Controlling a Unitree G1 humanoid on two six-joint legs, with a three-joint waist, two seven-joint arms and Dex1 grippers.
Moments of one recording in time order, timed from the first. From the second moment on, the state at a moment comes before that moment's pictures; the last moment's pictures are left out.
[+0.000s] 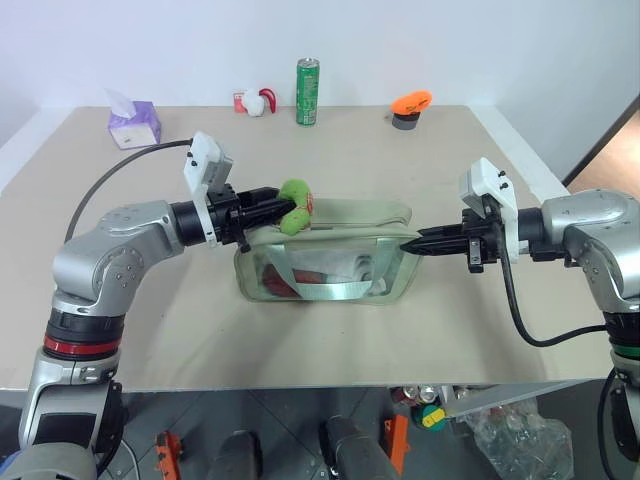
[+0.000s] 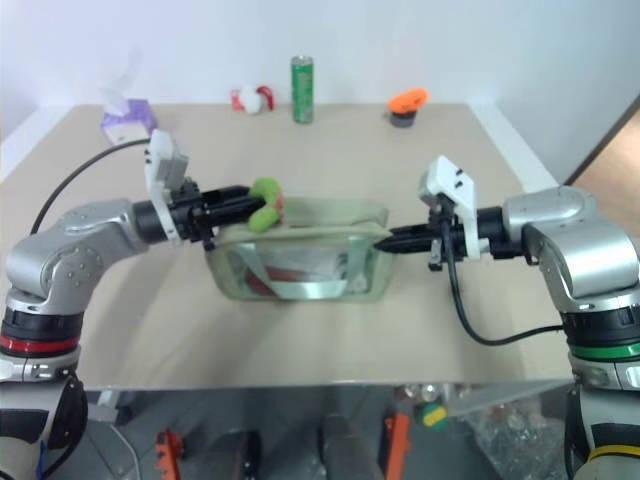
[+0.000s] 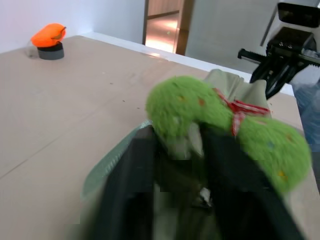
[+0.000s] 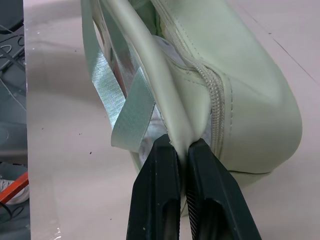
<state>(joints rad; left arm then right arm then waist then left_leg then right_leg) -0.70 0.59 0.04 -0.13 -0.71 0.75 -0.81 -0.71 -0.95 0.06 -0.10 0.45 0.74 1.27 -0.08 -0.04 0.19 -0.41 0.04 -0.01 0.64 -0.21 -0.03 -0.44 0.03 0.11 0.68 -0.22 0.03</state>
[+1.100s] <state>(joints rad) -0.28 0.77 0.25 -0.31 -0.83 0.78 -0.96 -0.74 -0.94 0.08 -0.09 0.45 0.74 1.29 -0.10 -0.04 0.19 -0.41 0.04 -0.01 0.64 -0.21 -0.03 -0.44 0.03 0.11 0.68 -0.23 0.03</state>
